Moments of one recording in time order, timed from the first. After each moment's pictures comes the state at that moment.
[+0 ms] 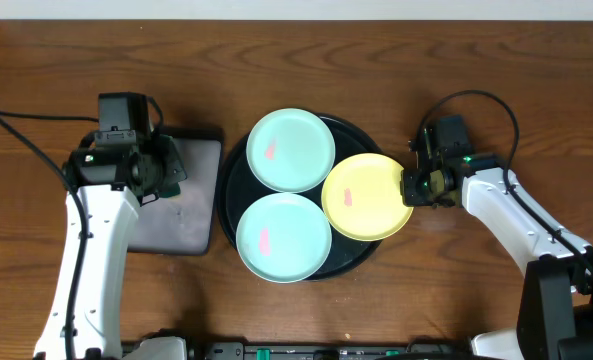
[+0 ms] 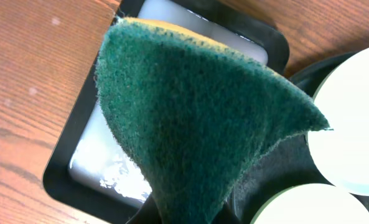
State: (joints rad) left arm 0.06 1.36 1.18 -0.99 -0.06 -0.31; right arm 0.21 1.63 0.96 -0.63 -0.10 0.18
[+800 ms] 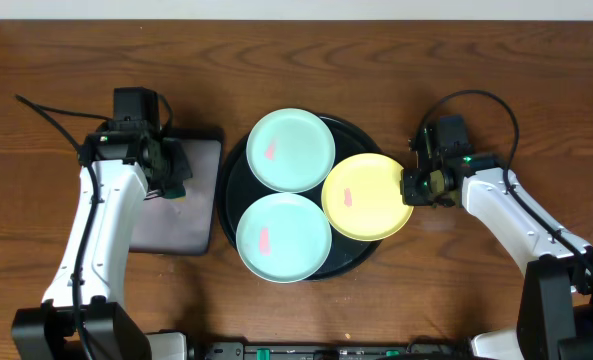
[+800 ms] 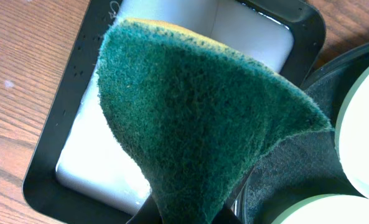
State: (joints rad) left arm 0.06 1.50 1.18 -0.96 -0.06 -0.31; right arm 0.21 1.63 0.96 -0.62 -0.10 0.18
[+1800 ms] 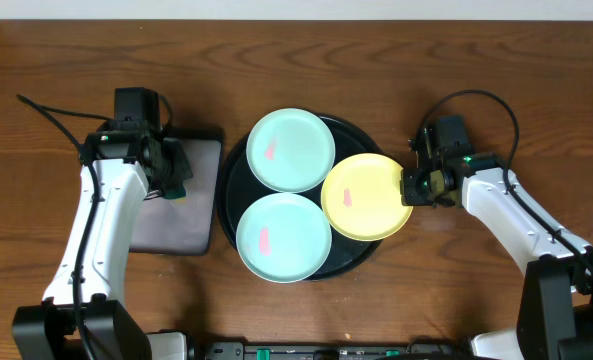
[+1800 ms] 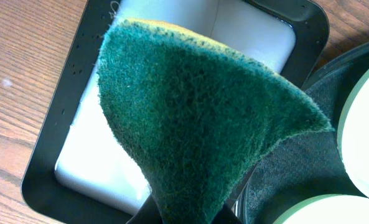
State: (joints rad) left arm 0.06 1.50 1.18 -0.96 -0.06 -0.31; right arm 0.21 1.63 0.96 -0.62 -0.10 0.18
